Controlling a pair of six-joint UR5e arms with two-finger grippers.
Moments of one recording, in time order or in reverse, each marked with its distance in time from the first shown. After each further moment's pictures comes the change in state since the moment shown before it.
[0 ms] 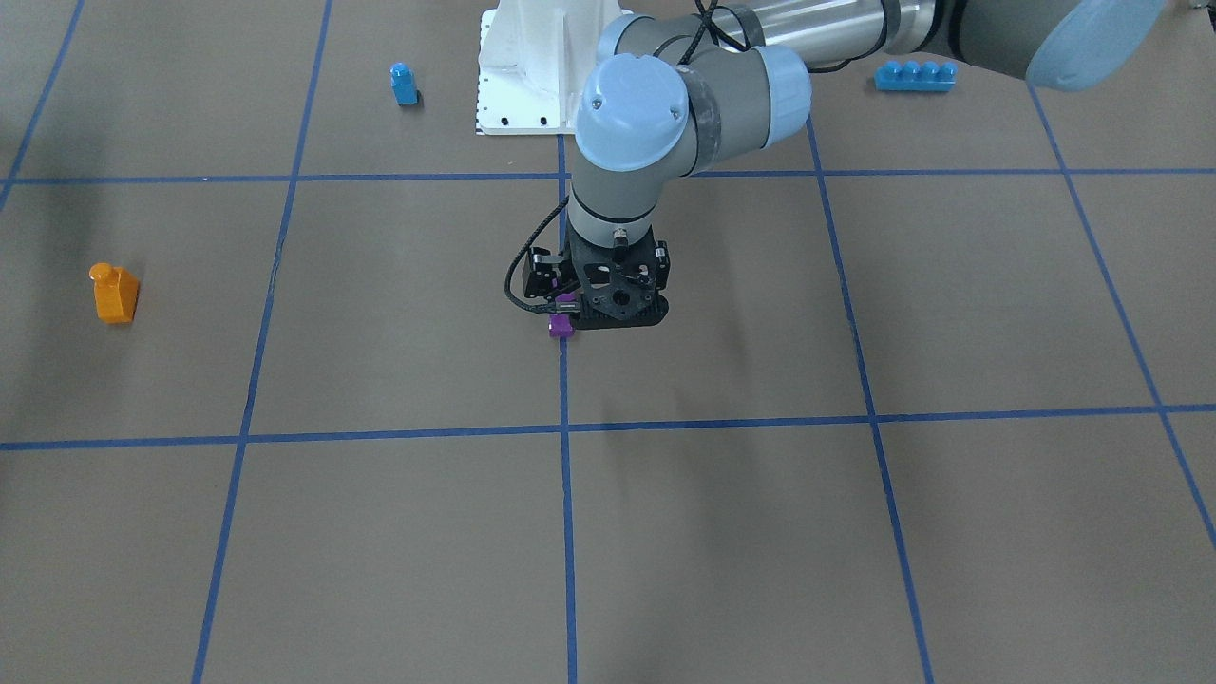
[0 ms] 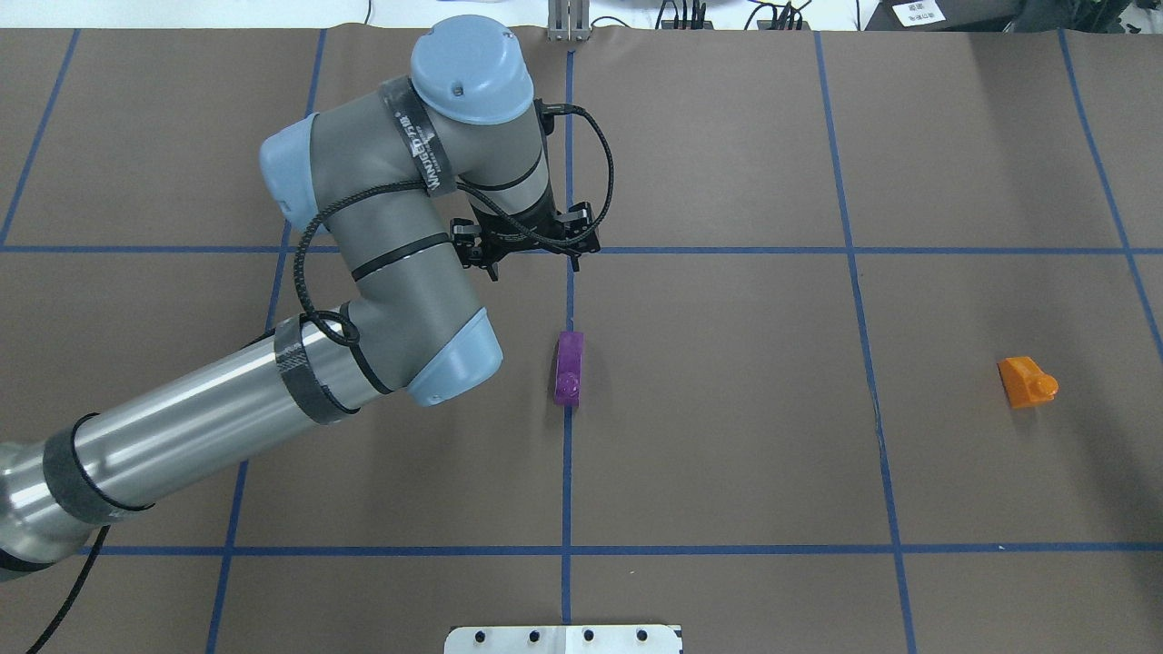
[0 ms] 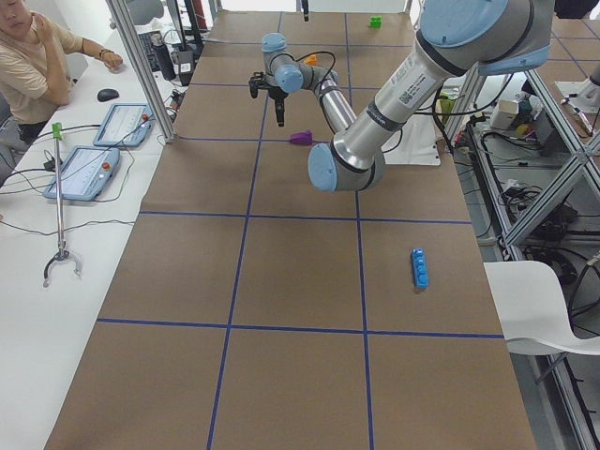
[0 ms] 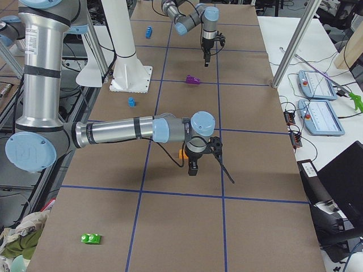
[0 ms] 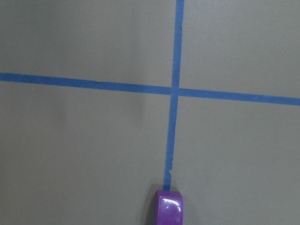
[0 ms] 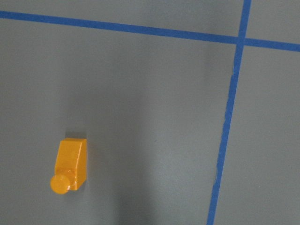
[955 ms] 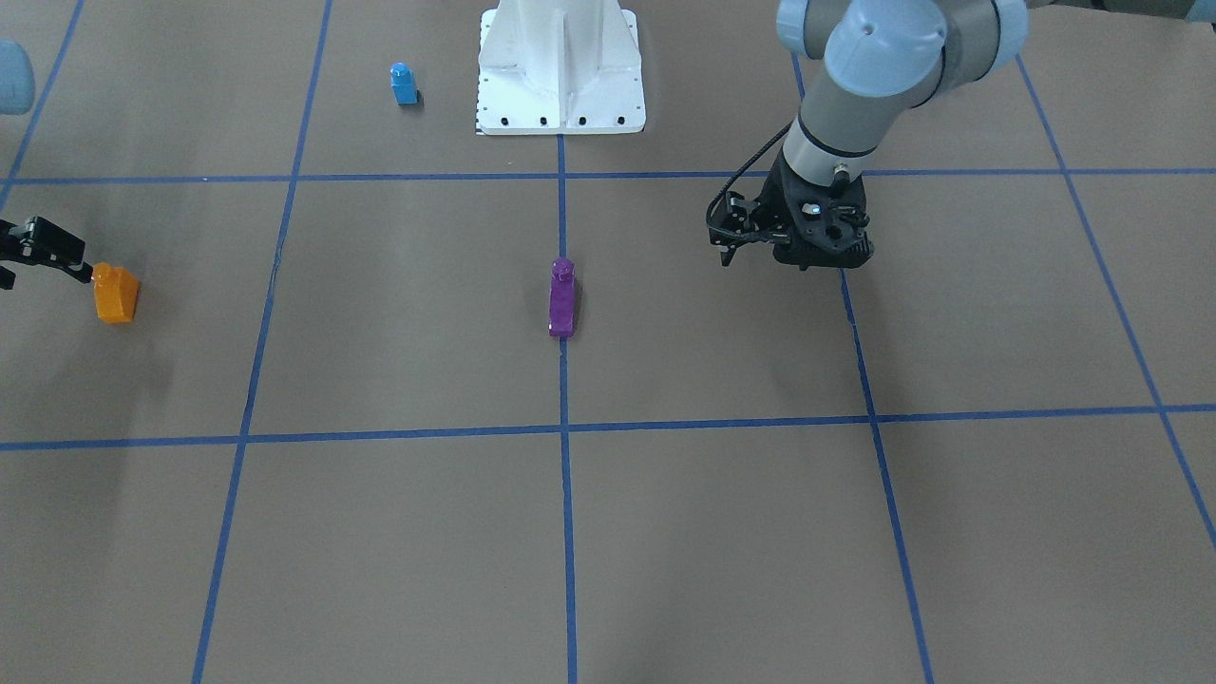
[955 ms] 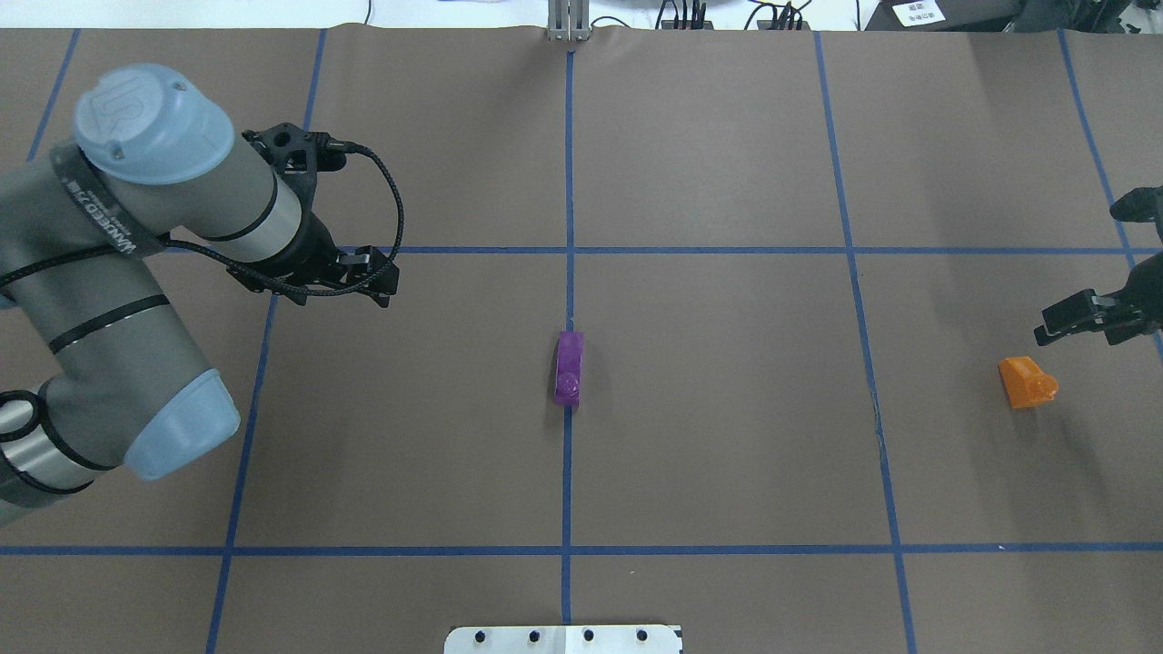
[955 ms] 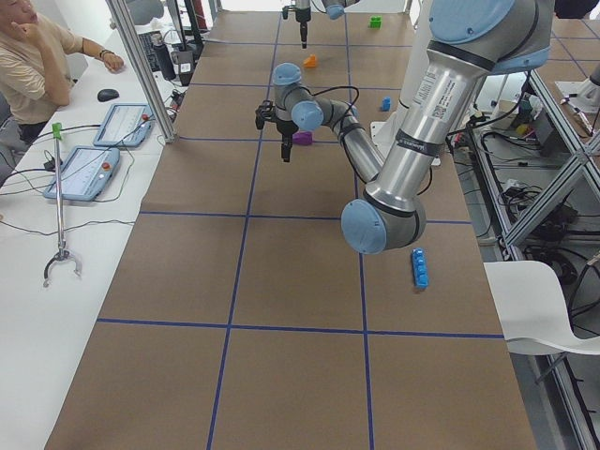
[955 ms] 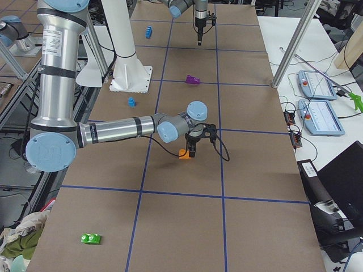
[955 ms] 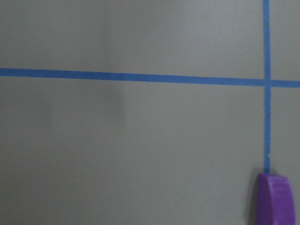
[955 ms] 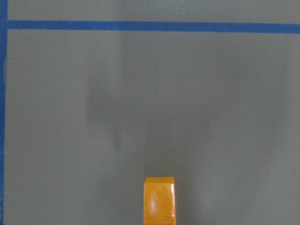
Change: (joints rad) left arm -0.085 0.452 -0.417 0.000 -0.004 0.217; right arm -0.311 -0.007 -0.056 0.467 -0.069 0.585
